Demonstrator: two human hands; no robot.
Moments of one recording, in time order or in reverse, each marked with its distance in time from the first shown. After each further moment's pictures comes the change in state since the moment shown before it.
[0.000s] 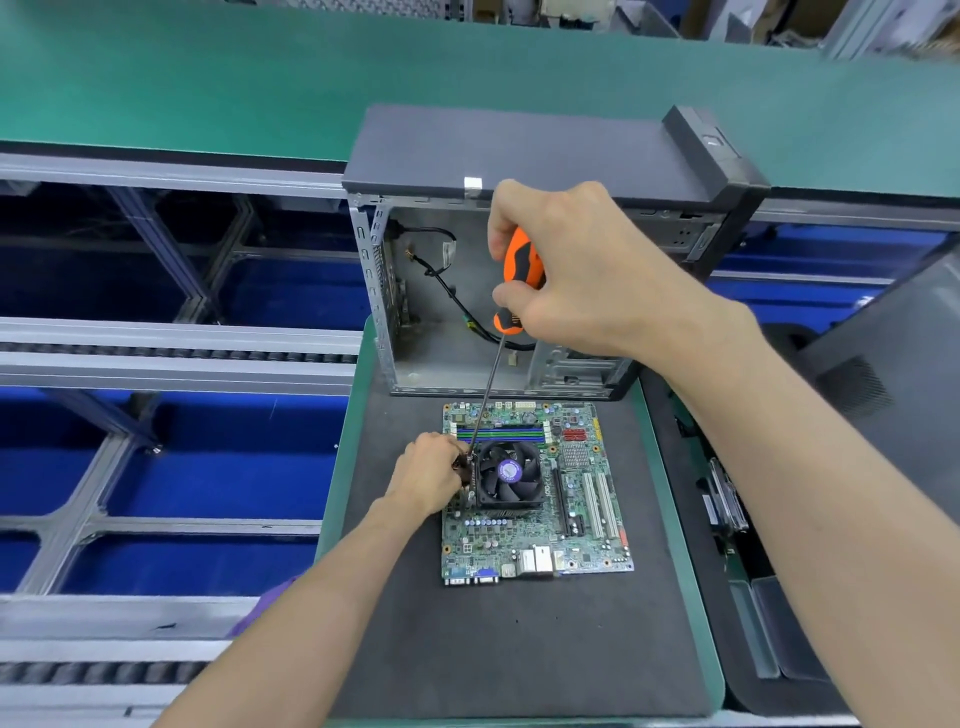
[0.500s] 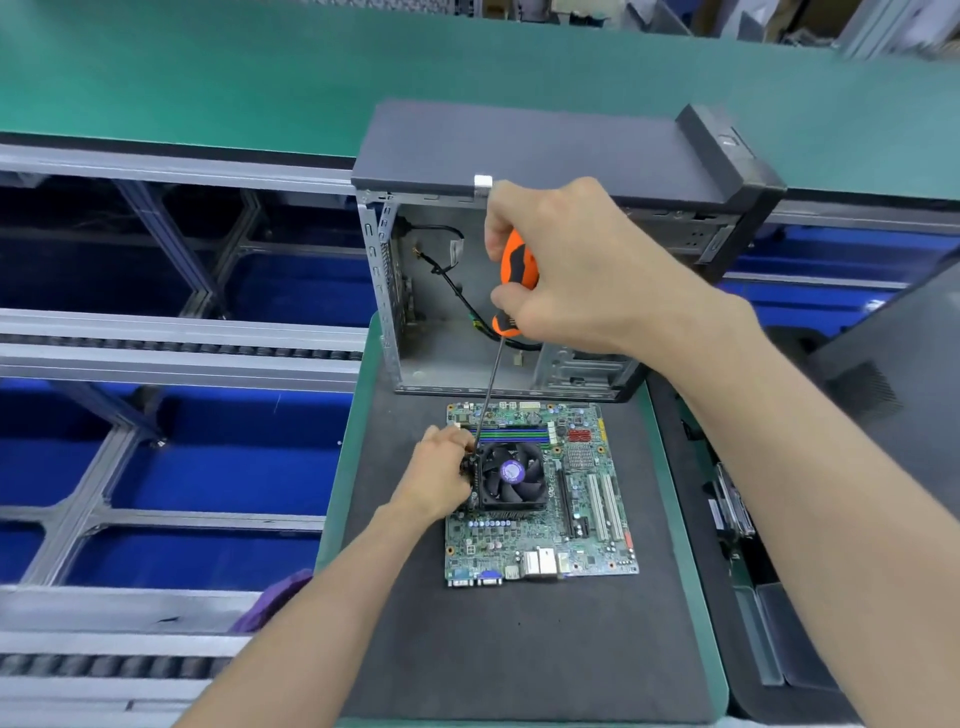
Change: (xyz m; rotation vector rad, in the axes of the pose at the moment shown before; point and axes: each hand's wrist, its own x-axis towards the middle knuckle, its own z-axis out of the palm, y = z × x) left_hand 0.001 0.002 0.007 -0.173 0.040 0.072; right_hand 0.008 -0.008 0.002 -0.060 -0.037 -0.015
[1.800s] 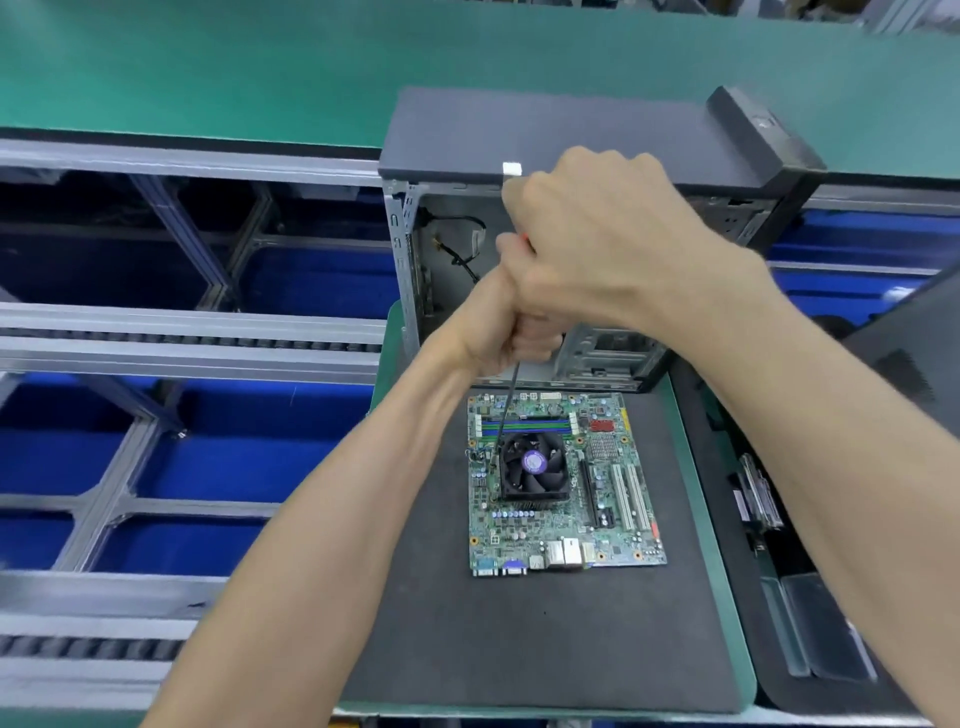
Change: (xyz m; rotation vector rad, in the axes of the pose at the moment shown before) left_hand 0.017 0.142 -0.164 -1.227 -0.315 0.165; right_hand 0.018 -0.019 0.000 -0.456 0.041 0.037
